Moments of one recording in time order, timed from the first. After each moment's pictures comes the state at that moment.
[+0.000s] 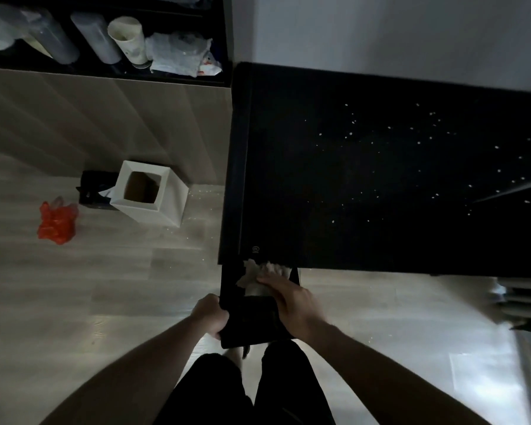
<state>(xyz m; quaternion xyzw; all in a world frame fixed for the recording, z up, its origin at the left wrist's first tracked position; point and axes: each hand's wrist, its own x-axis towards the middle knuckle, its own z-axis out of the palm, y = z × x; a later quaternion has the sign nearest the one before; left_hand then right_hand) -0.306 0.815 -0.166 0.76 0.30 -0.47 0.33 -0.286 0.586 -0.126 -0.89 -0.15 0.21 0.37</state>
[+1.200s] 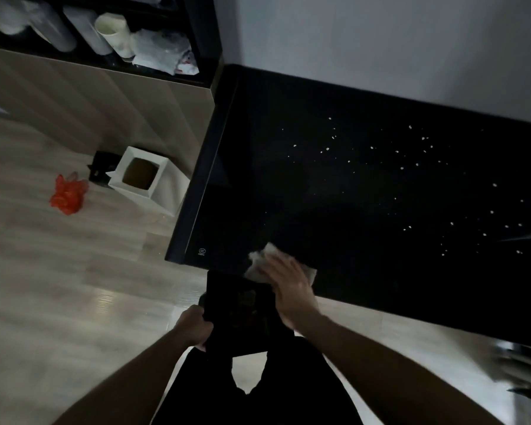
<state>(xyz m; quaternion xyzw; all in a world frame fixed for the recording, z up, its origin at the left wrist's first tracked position) -0.322 0.692 -0.181 0.75 0.38 -0.42 0.33 -0.202 0.444 -0.163 -0.90 -0.28 0.17 0.30</state>
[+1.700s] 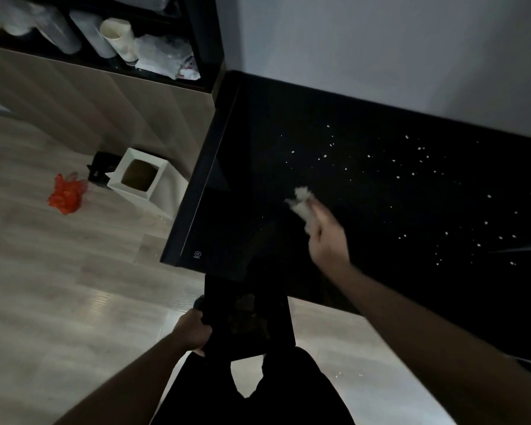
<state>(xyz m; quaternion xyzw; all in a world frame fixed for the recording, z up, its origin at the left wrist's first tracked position) -0.321 0.679 -0.182 0.75 0.37 -0.42 0.34 -0.077 0.416 -0.108 -0.89 -0.08 0.12 0.43</state>
